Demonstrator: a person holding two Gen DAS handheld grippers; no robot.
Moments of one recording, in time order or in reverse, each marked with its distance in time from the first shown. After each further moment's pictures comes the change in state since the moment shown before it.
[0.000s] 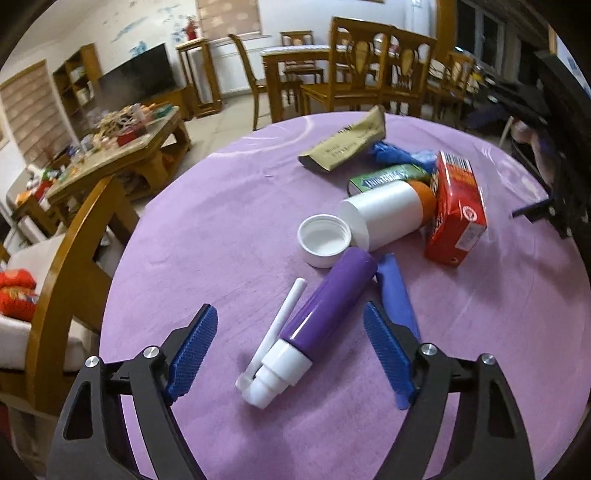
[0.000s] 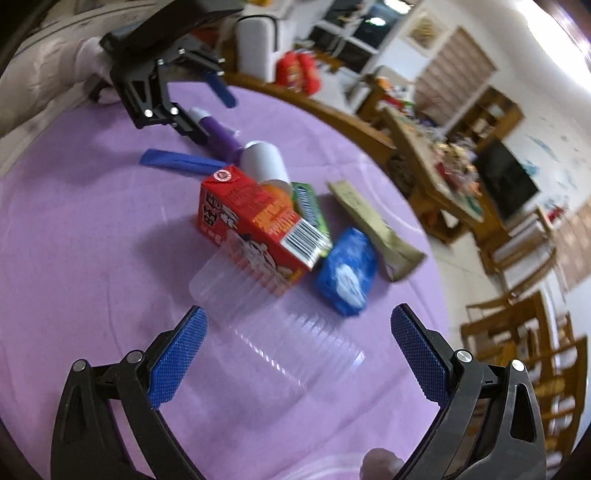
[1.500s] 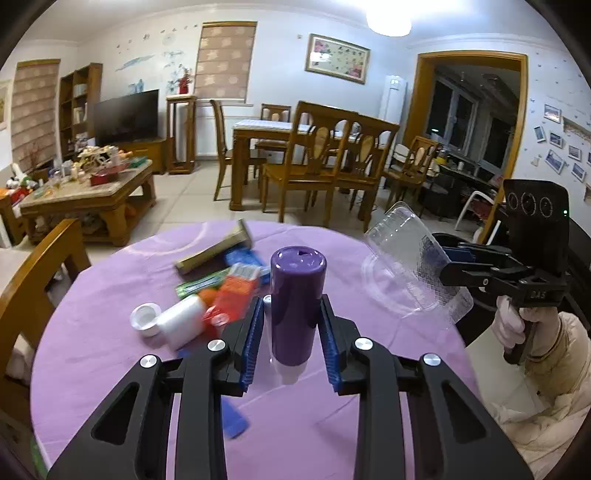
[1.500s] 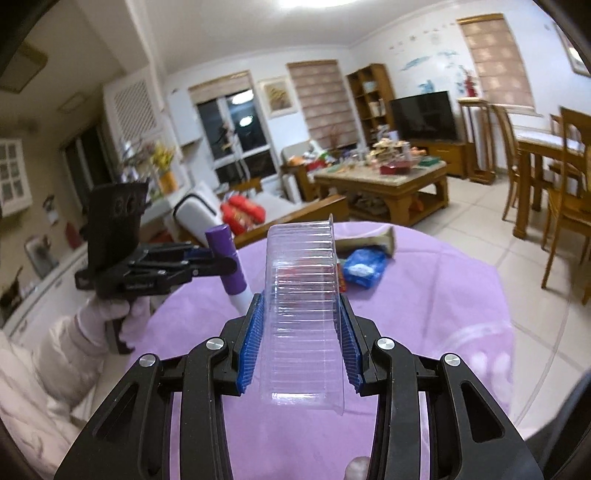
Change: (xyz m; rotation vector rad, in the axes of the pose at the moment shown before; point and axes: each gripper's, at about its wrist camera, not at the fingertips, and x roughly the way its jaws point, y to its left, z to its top) left arm -0.085 -0.123 0.050 -0.140 -0.313 -0.182; right arm -0.155 0.017 -0.083 0.853 -0.516 0.101
